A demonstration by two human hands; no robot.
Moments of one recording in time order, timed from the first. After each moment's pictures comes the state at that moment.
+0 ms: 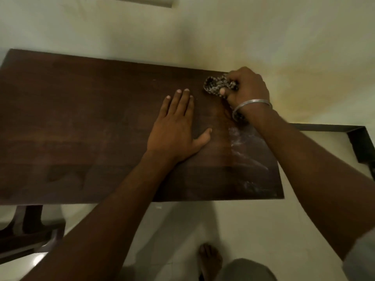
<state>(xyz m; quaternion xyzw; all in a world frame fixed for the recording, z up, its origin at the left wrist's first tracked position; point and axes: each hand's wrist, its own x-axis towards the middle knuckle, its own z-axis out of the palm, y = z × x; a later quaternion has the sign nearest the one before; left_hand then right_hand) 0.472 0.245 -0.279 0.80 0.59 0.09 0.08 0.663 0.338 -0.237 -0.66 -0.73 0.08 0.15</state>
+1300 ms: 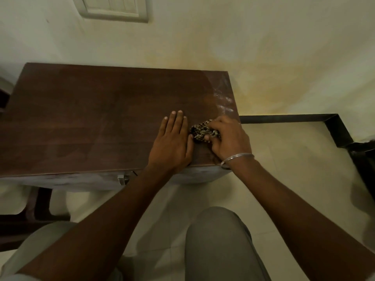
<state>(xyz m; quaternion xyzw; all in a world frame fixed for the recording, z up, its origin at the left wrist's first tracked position) 0.508 0.151 -0.277 0.81 0.57 0.14 0.08 0.682 0.156 -0.236 -0.64 -0.75 0.06 0.16</state>
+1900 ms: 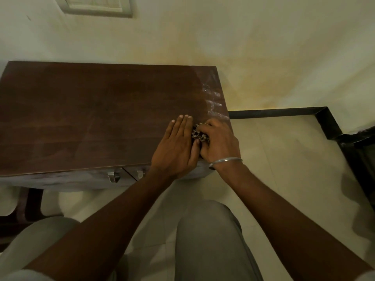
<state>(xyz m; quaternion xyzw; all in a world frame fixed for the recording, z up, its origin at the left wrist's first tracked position) 0.539 0.128 -0.276 0.83 0.52 0.16 0.11 0.681 0.130 -0.236 -0.66 -0.73 0.08 0.15</state>
